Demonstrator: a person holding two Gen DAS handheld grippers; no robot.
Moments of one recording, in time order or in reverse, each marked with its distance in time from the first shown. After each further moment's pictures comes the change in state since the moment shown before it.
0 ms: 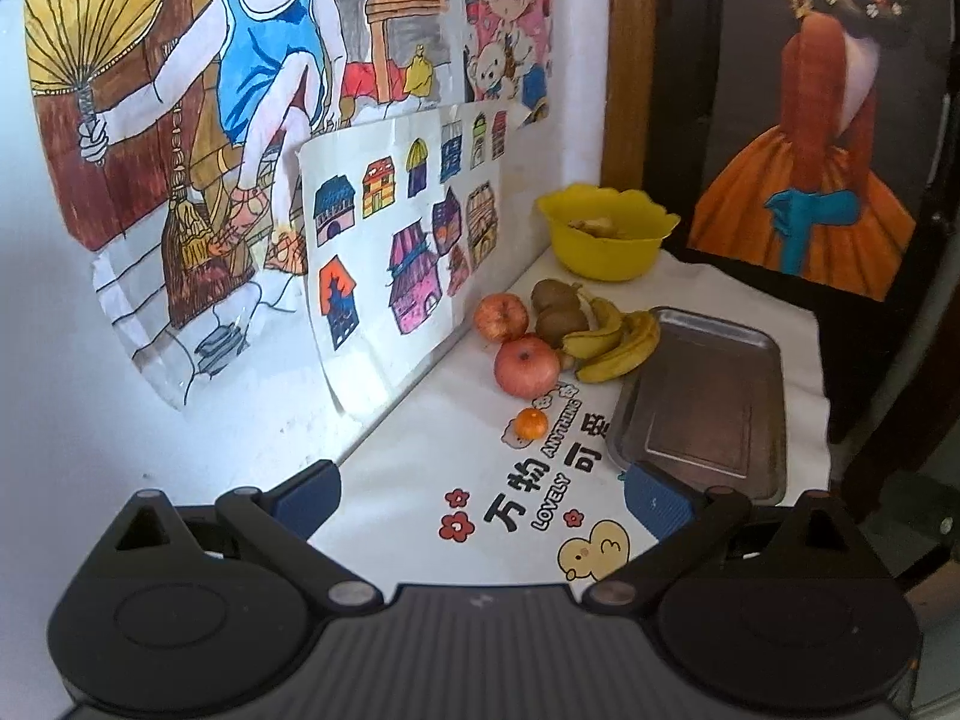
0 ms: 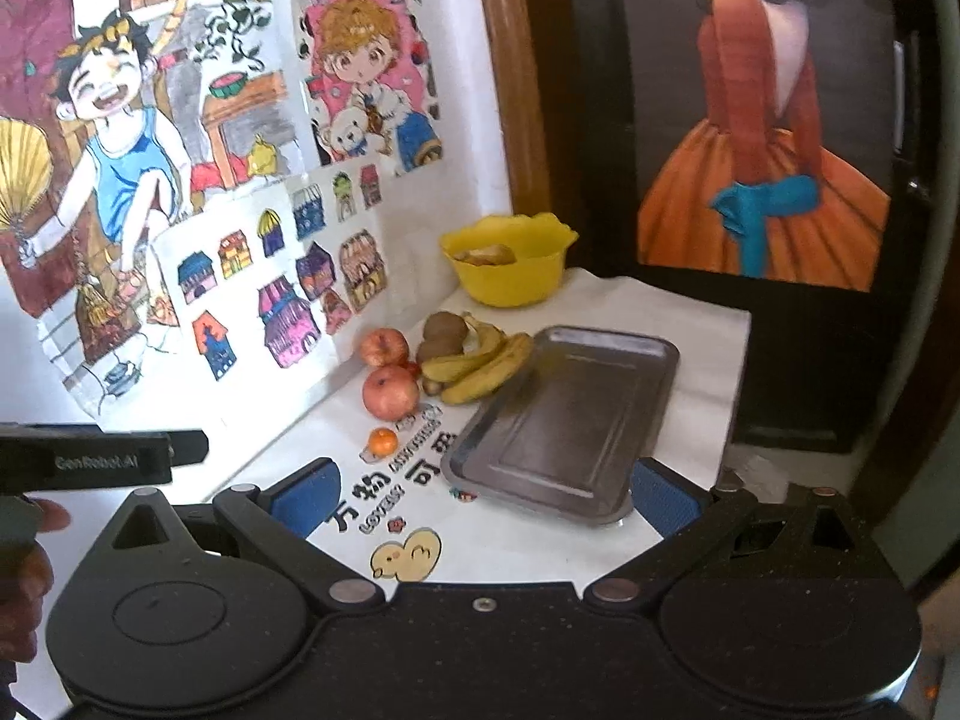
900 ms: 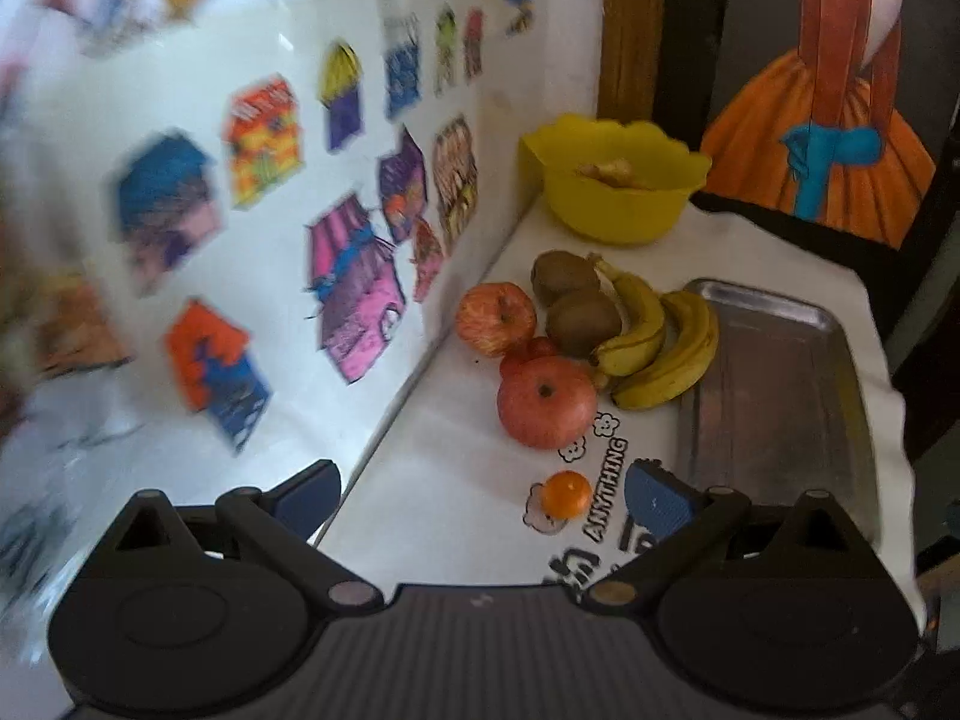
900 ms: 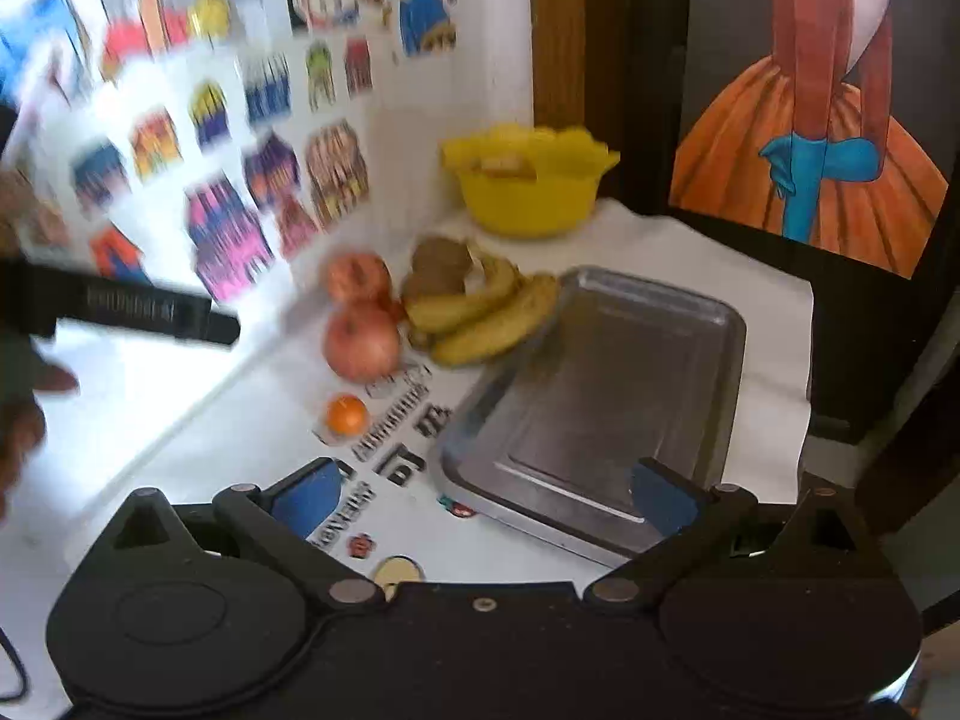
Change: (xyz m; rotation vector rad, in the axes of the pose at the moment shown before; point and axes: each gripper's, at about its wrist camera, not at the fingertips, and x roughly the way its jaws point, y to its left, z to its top) left arm 0.192 0.017 0.071 0.111 0.131 -0.102; right arm 0.173 0.035 0.011 -0.097 0.118 -0.079
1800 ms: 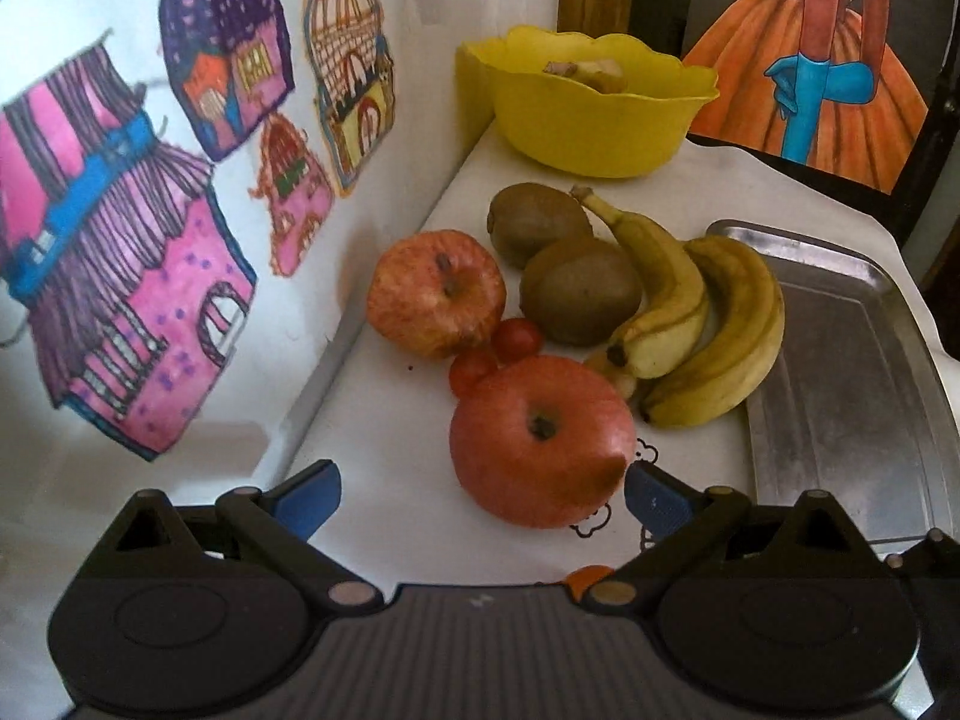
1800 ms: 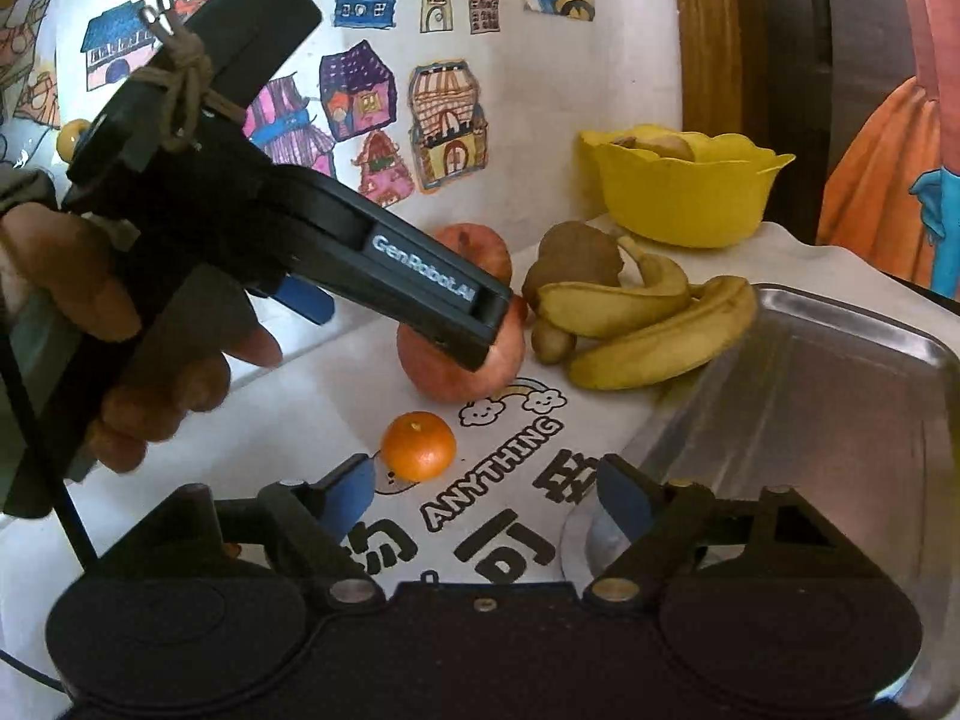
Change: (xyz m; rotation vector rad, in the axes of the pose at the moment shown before) left arm 0.141 -0.006 0.008 0.076 0.057 -0.107; right arm 0.141 0.052 -0.021 -0.084 -0.148 0.227
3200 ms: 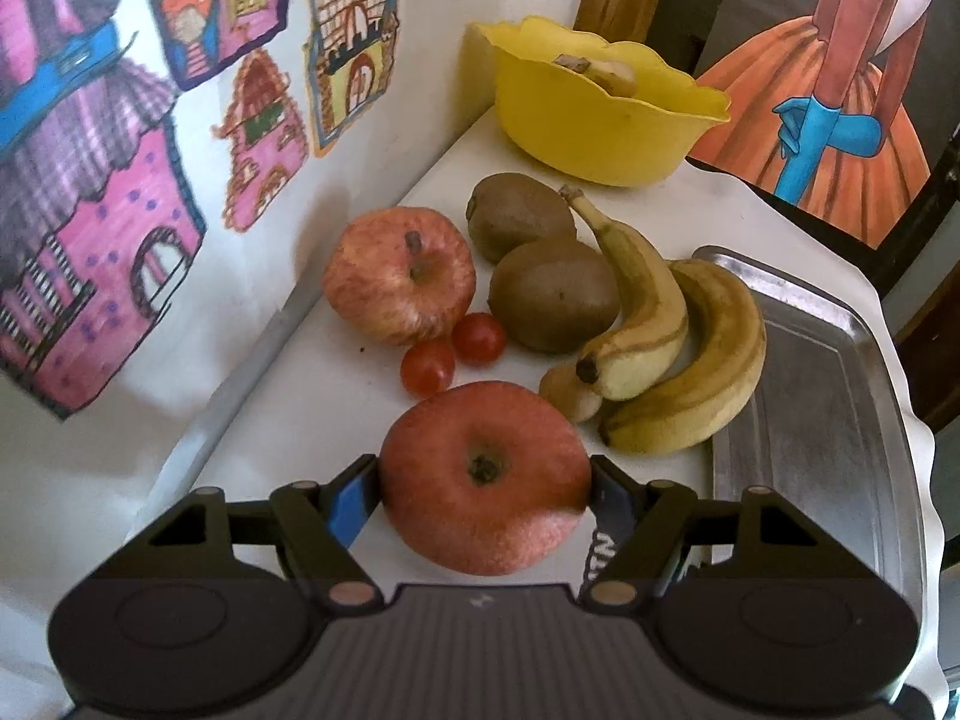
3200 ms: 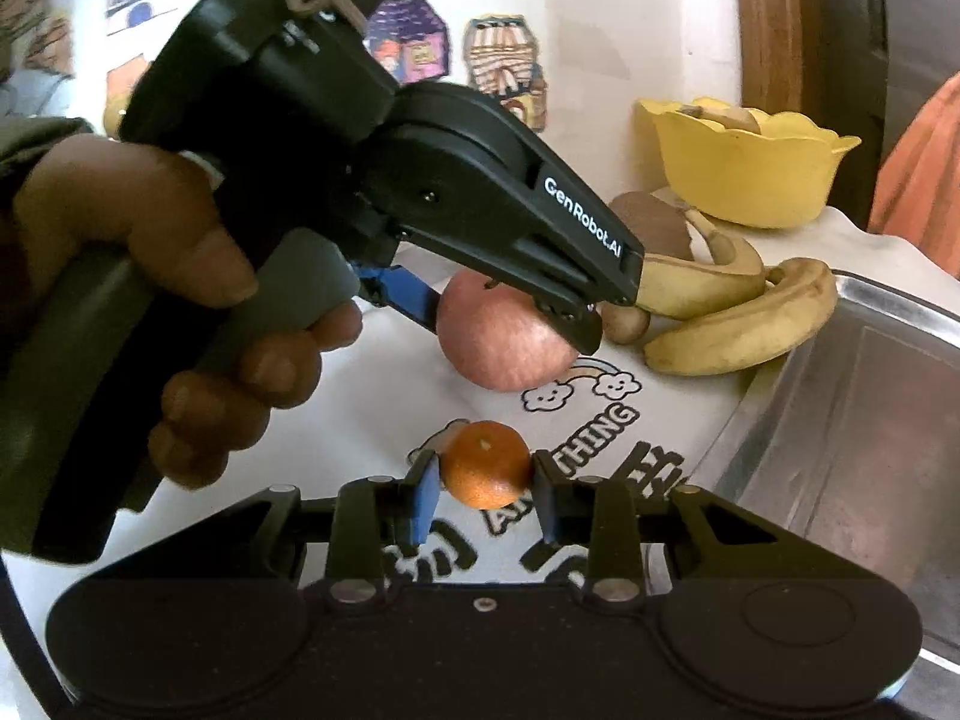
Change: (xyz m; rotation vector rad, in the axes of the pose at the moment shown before) left arm 0.017 0.002 0.003 -0.144 0.014 -0.093; right arm 0.026 0.018 -0.001 -0.044 0.063 0.065
